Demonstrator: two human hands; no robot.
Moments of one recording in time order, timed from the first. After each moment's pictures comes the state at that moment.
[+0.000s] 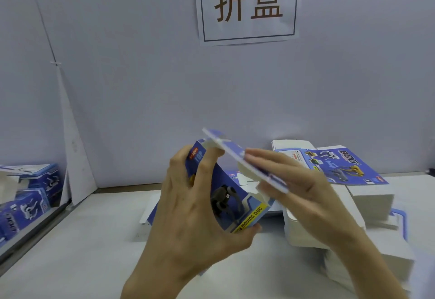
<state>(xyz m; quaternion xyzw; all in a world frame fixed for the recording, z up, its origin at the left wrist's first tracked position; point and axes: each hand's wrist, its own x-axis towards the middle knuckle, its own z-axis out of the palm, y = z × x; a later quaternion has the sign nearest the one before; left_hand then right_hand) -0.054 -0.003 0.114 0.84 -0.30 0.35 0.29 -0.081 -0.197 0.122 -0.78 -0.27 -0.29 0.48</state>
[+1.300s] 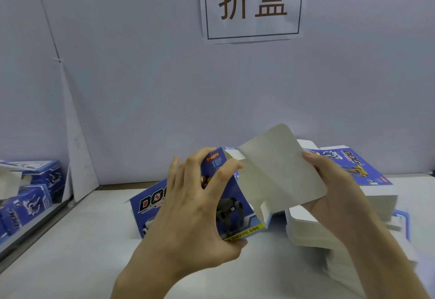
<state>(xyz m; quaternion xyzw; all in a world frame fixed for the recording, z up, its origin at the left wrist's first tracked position) -0.047 0.008 0.114 0.84 -0.37 0.36 0.18 -0.071 -0.217 0.122 -0.50 -0.05 -0.16 0.85</state>
